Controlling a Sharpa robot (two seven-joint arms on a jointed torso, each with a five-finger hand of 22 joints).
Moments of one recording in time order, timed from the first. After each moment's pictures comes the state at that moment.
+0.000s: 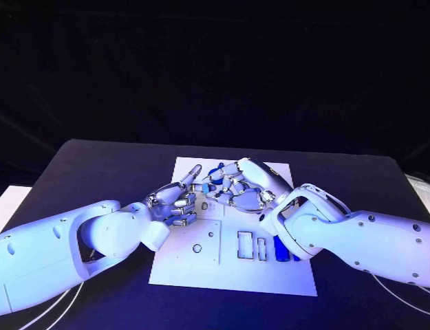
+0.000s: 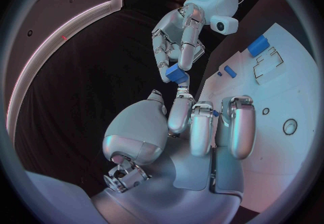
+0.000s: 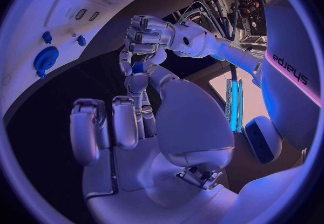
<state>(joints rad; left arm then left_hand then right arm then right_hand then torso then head) 1.12 -0.81 -0.01 1.60 0.19 -0.04 0.06 1.06 0.22 -0.18 0.29 0.12 1.06 0.10 0.23 0.19 1.40 0.03 1.32 1.24 1.47 -0.03 1.57 1.31 0.04 1.46 0.08 1.52 1.31 1.11 -0.80 -0.02 1.70 -1.27 -0.67 0.19 1.30 -0.06 0.35 0.00 0.21 1.13 0.10 0.10 0.08 1.26 0.02 0.79 0.90 1.47 -0.05 1.37 1.31 0.05 1.46 0.06 1.48 1.31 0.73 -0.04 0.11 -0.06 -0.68</state>
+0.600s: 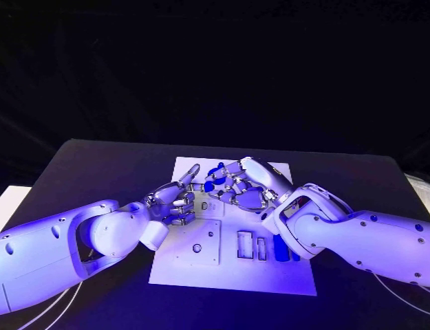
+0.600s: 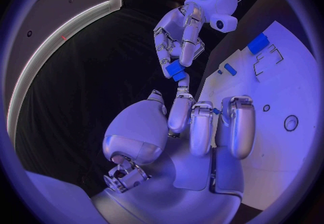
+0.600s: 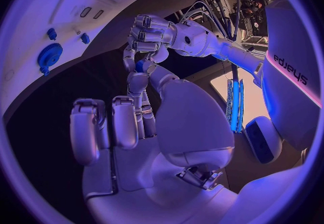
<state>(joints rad) 1.12 -0.82 -0.01 1.60 0.19 -0.05 0.06 1.07 0.22 -0.18 0.29 0.12 1.06 0.10 0.23 0.20 1.40 0.03 1.32 1.24 1.46 -0.03 1.57 1.31 0.04 1.46 0.08 1.52 1.31 1.10 -0.81 -0.02 1.70 -1.27 -0.68 0.18 1.30 -0.06 0.35 0.00 0.21 1.13 0.10 0.10 0.08 1.26 0.02 0.79 0.90 1.47 -0.05 1.37 1.31 0.05 1.46 0.06 1.48 1.31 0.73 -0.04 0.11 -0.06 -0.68</state>
